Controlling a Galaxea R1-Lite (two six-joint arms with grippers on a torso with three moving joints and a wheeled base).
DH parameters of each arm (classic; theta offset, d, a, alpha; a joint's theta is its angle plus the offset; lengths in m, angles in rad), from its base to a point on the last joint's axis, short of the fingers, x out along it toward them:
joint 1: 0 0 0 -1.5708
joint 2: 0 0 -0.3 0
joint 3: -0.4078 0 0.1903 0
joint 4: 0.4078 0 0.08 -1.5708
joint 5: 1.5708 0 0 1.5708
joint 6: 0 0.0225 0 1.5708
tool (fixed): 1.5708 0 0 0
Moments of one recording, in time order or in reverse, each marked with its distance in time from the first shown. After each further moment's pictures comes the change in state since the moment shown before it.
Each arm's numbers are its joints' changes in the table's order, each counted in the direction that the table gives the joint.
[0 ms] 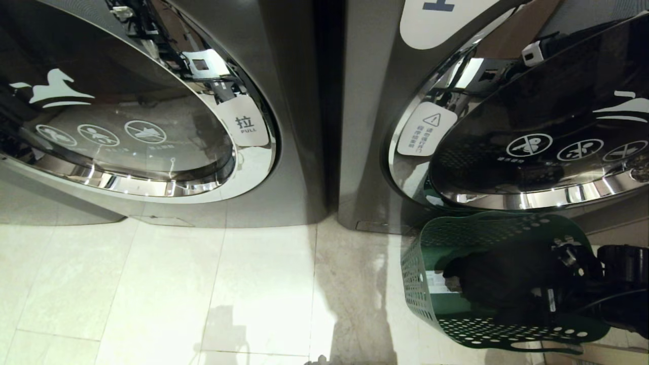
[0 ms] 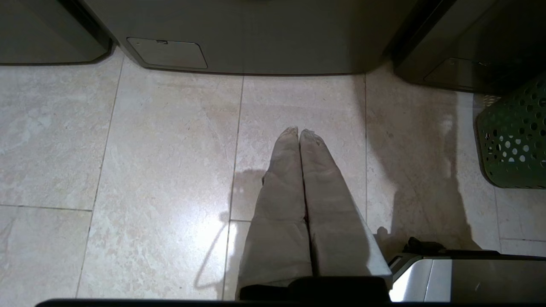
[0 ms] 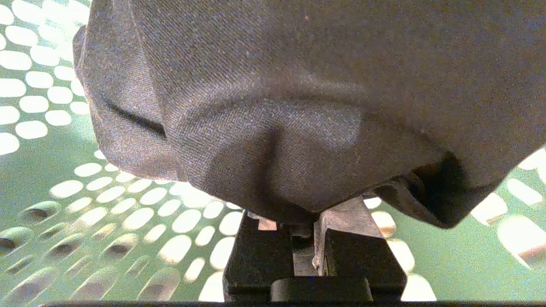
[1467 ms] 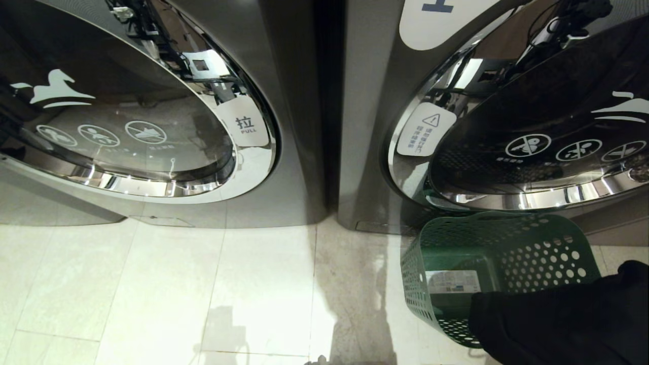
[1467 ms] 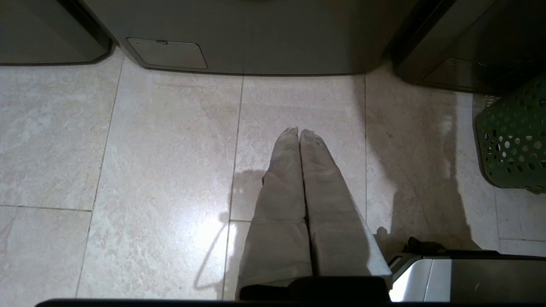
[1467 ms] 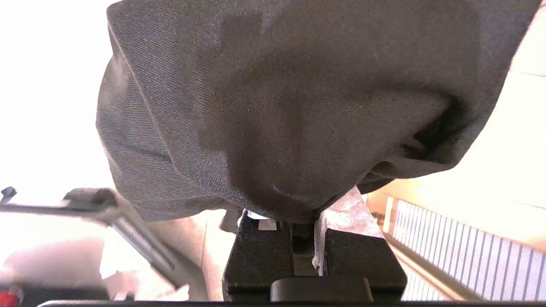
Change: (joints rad) left arm 0.000 0.000 0.000 0.000 0.000 0.000; right arm 0.428 -1.618 0.468 0.675 0.348 0.156
